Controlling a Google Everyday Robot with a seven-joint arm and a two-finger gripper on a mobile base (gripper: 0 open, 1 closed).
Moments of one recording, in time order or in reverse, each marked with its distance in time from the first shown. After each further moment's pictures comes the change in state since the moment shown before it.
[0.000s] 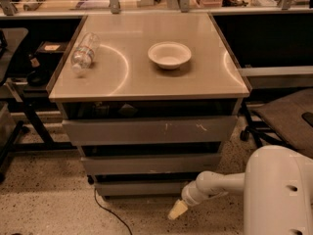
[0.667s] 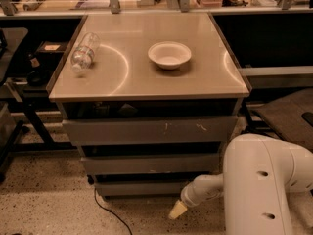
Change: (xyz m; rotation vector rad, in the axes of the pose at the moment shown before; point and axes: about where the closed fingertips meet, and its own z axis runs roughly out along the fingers) arm 0.002 -0.009 0.012 0.099 0.039 -0.032
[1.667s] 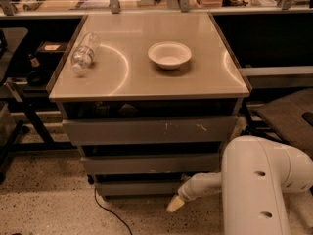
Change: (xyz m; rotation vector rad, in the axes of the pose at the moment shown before) arm -0.024 -0.024 0.010 0.064 -0.066 -0.094
